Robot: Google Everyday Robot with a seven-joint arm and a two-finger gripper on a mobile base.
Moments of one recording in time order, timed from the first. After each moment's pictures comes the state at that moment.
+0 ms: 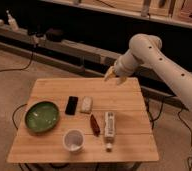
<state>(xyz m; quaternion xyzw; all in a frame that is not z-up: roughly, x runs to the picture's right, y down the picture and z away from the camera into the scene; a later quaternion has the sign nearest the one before) 0.109 -0.040 0.742 -0.05 -0.31 -0.57 0.76</state>
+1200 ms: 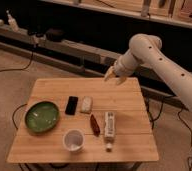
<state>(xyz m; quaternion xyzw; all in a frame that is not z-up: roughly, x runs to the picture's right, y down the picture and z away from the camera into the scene) 0.109 -0.041 0.742 -0.05 -0.31 -0.57 0.76</state>
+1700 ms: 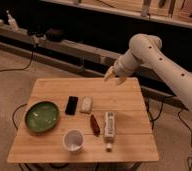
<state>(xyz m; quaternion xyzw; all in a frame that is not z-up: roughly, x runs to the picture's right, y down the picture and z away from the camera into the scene) 0.109 -0.040 0.742 -0.05 -0.31 -0.57 0.76</state>
